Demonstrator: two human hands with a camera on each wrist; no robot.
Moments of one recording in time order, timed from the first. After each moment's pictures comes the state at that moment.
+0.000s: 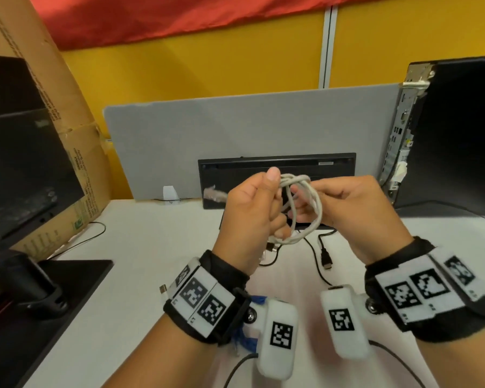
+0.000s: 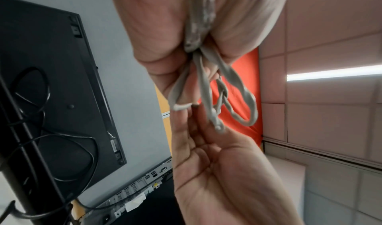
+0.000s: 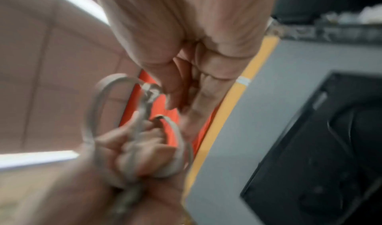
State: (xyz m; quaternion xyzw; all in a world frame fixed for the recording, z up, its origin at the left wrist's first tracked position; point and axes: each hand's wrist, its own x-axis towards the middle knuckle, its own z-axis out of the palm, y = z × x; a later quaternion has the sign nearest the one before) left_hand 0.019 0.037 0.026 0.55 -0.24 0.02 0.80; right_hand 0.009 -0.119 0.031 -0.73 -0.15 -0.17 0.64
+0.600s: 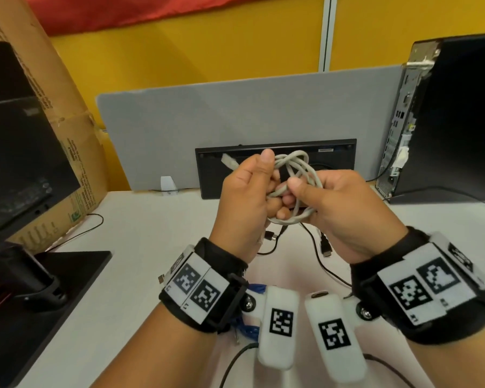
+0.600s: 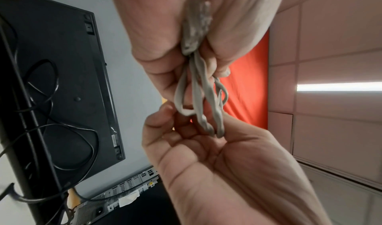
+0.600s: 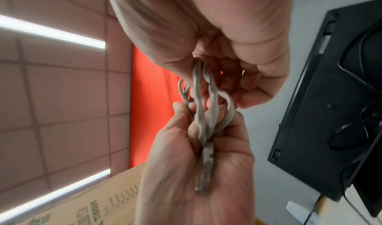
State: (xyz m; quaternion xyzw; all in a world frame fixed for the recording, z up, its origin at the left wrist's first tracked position) left_hand 0.020 0.034 0.025 0.56 -0.23 0.04 0.79; right_hand -0.011 -0.090 0.038 -0.67 -0.10 -0.07 0.73
